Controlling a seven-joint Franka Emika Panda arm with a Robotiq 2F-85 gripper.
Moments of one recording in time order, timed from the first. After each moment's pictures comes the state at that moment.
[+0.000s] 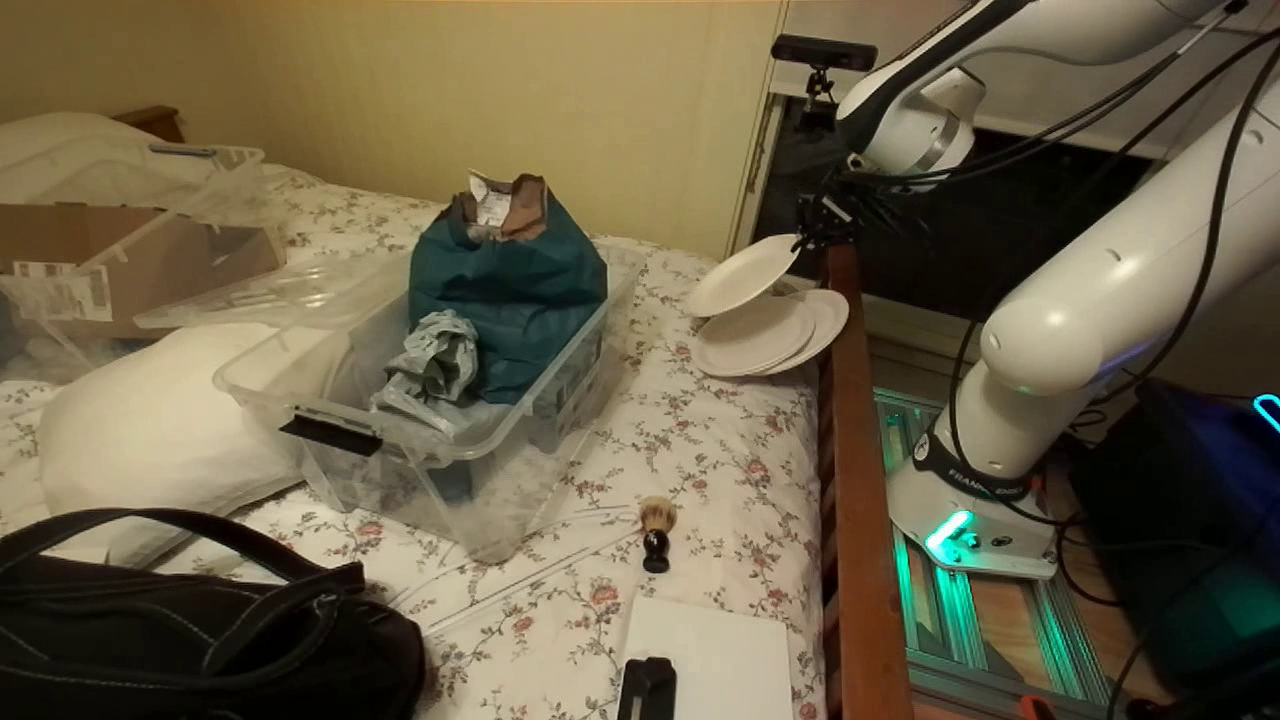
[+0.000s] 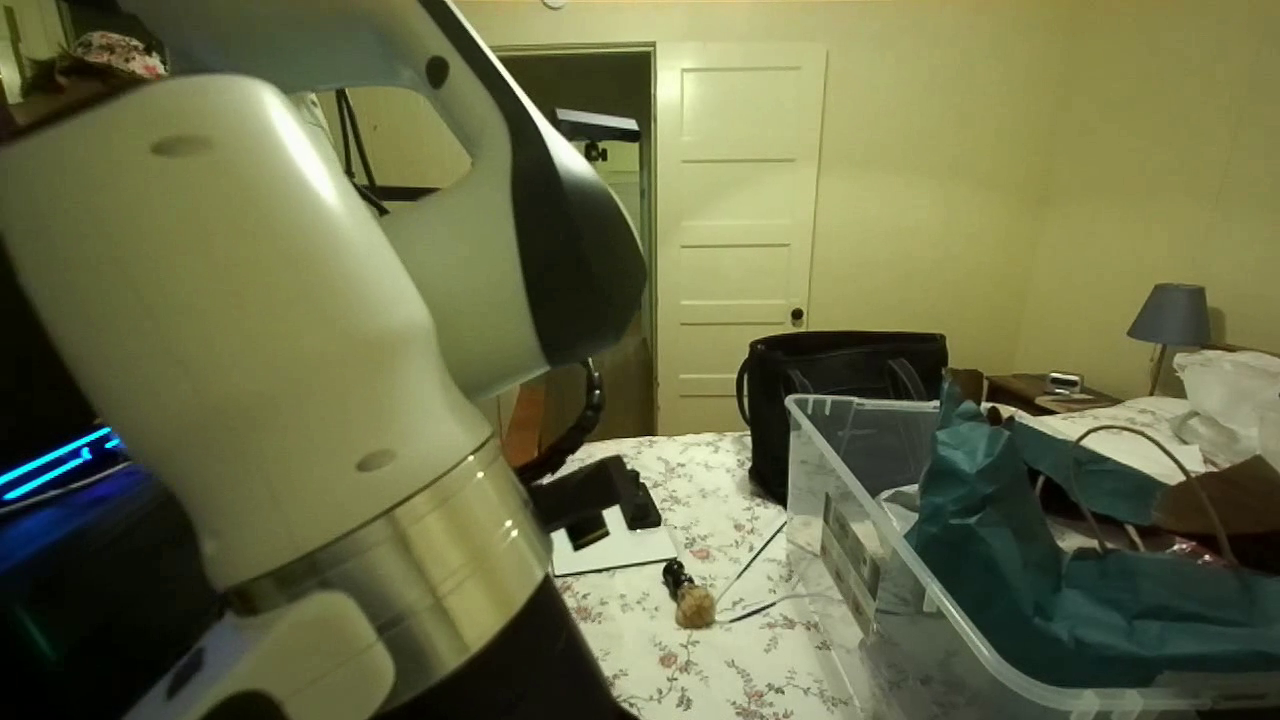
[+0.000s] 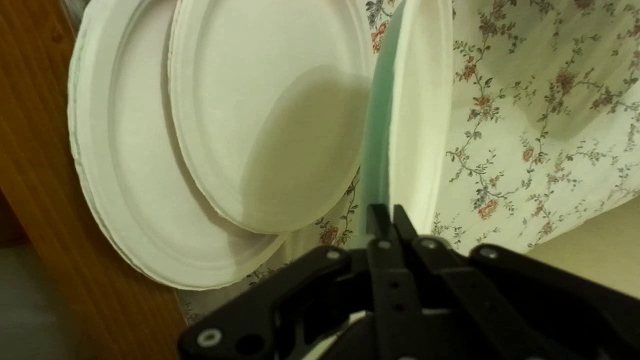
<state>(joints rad) -0.65 -0.28 -0.42 -2.76 0.49 2.81 0.19</state>
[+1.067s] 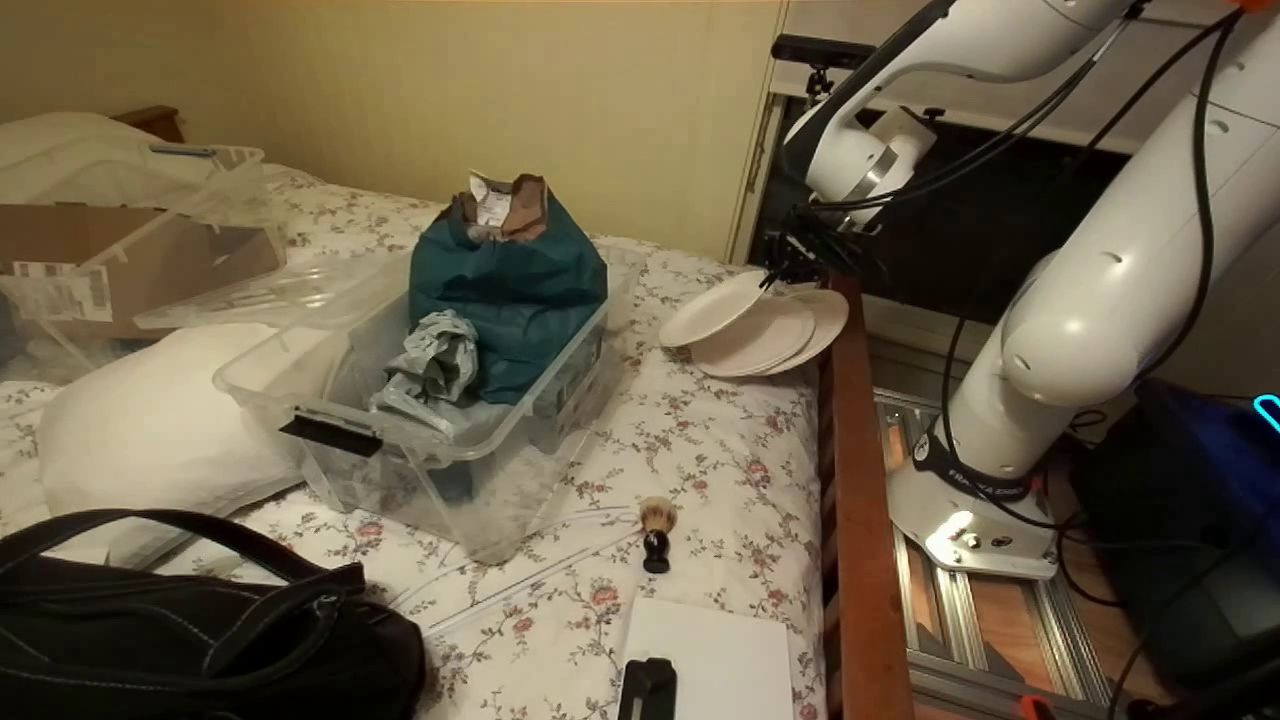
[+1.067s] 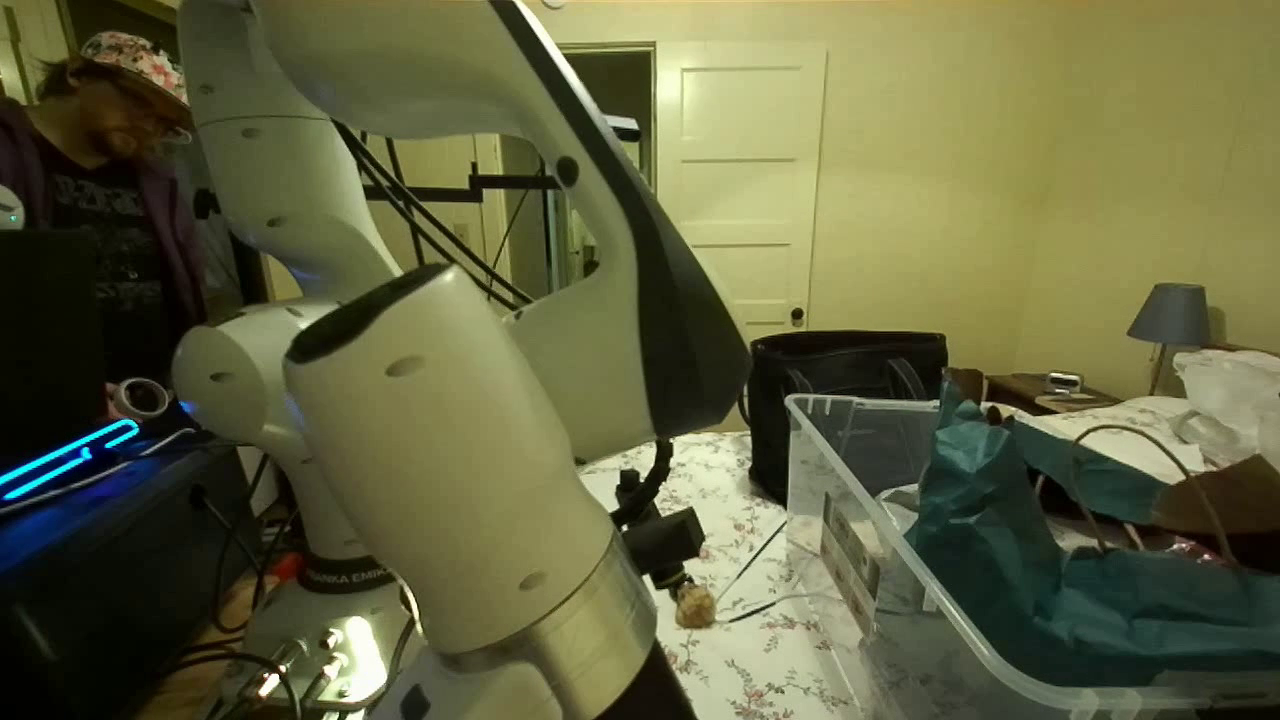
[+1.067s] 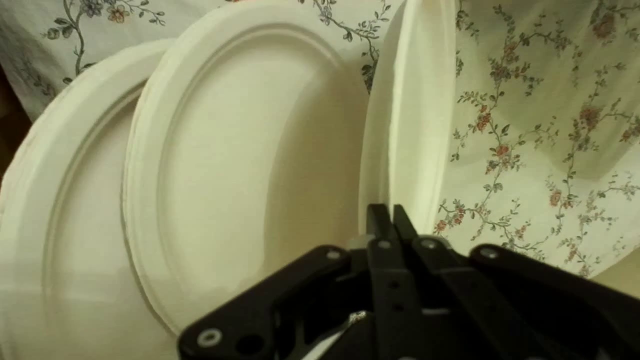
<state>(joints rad) -0.43 -0.11 -0.43 -2.76 0.94 2.92 0.02</state>
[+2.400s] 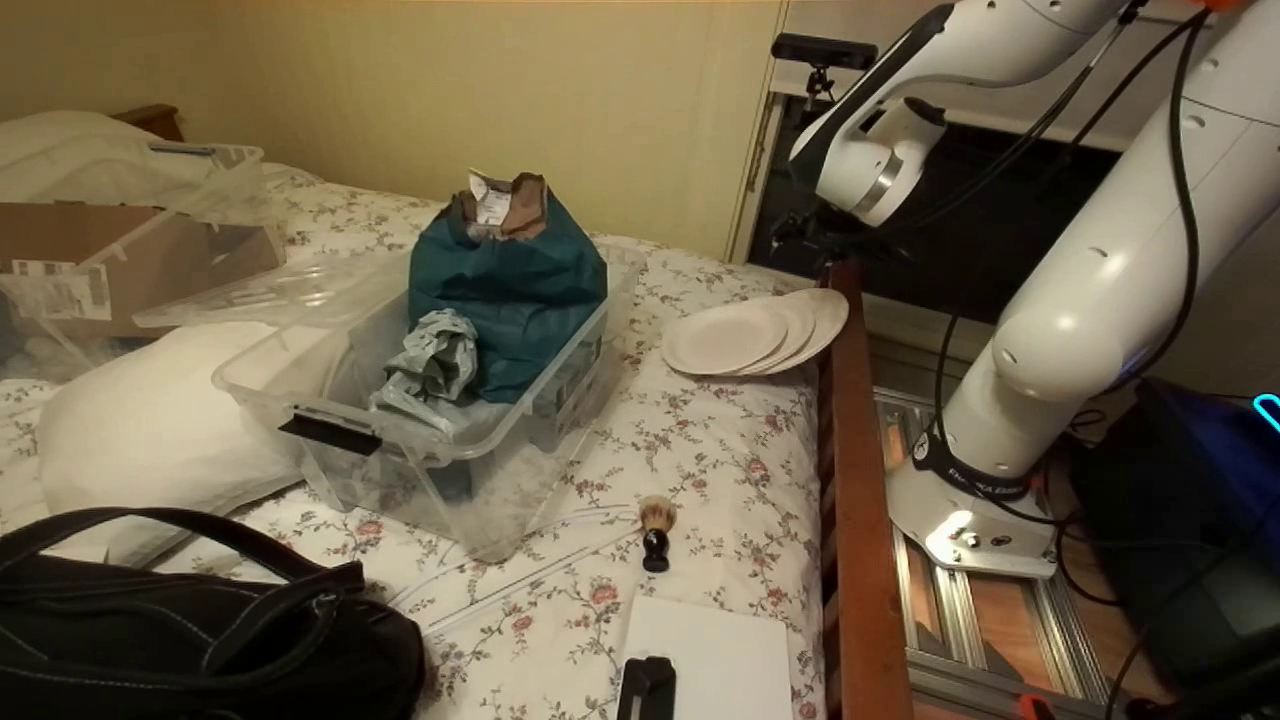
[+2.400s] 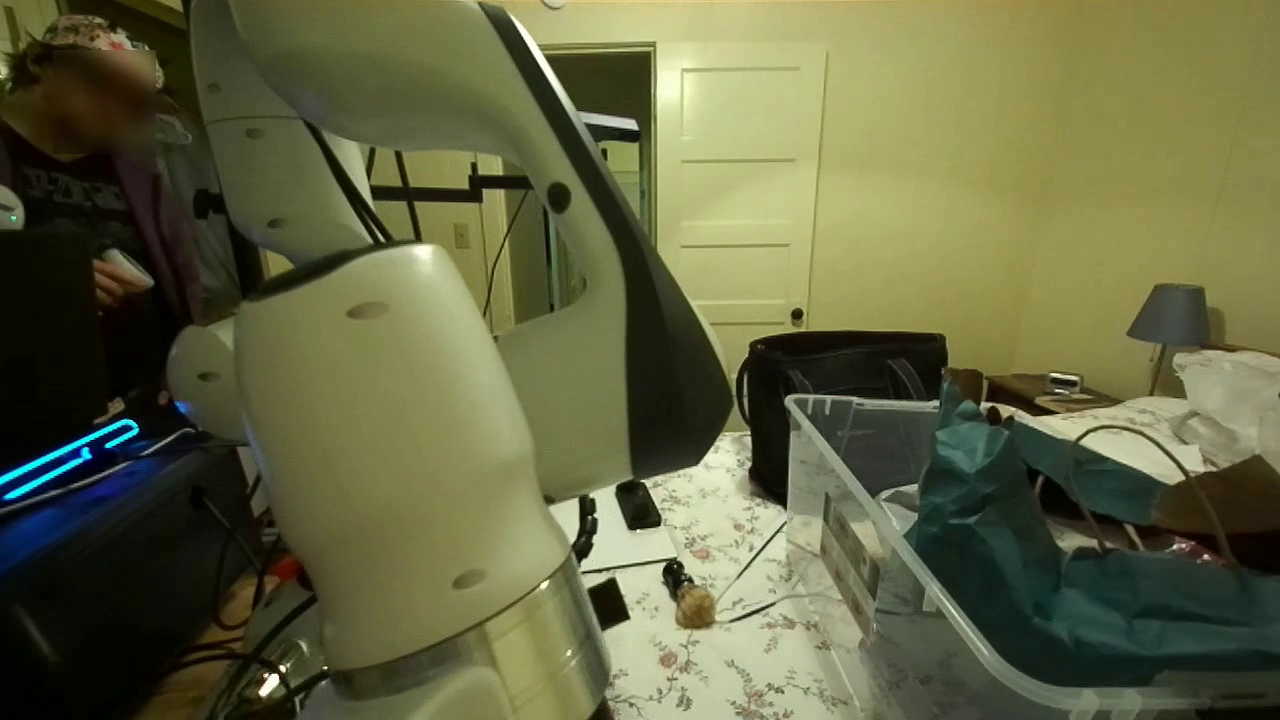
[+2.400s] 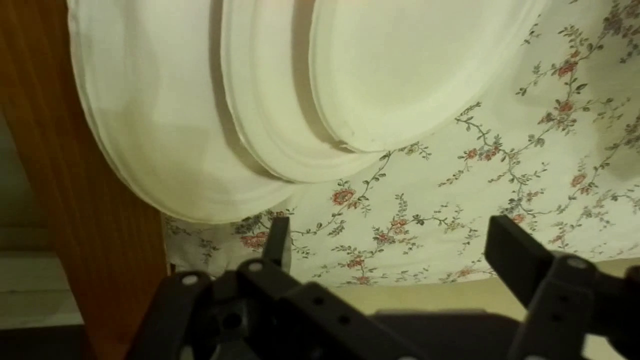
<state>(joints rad) -0.52 -0.07 -0.42 -2.74 0.73 3.12 -0.25</state>
